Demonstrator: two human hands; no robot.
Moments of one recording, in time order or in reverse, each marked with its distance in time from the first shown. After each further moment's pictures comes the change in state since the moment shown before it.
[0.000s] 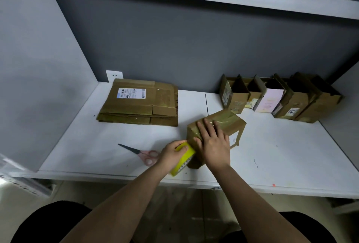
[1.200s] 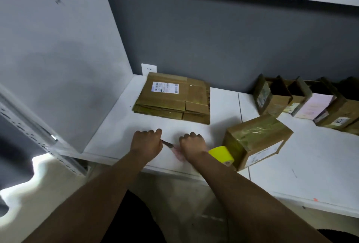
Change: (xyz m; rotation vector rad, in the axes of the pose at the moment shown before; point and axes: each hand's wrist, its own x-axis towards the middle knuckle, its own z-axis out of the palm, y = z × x) left_hand -0.025 -0.040 -0.159 1.388 0.280 0.224; right_hand 0.026 -0.151 0.037 -0.140 -0.441 -0.394
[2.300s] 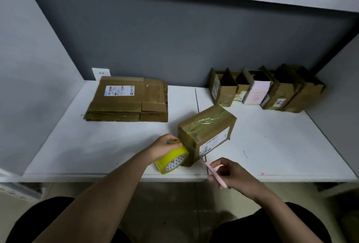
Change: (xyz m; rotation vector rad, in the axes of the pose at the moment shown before) left_hand 0.036 0.157 -0.025 -1.283 -0.551 -0.059; right_hand -0.219 0.152 -0.010 1.376 -0.120 0.339
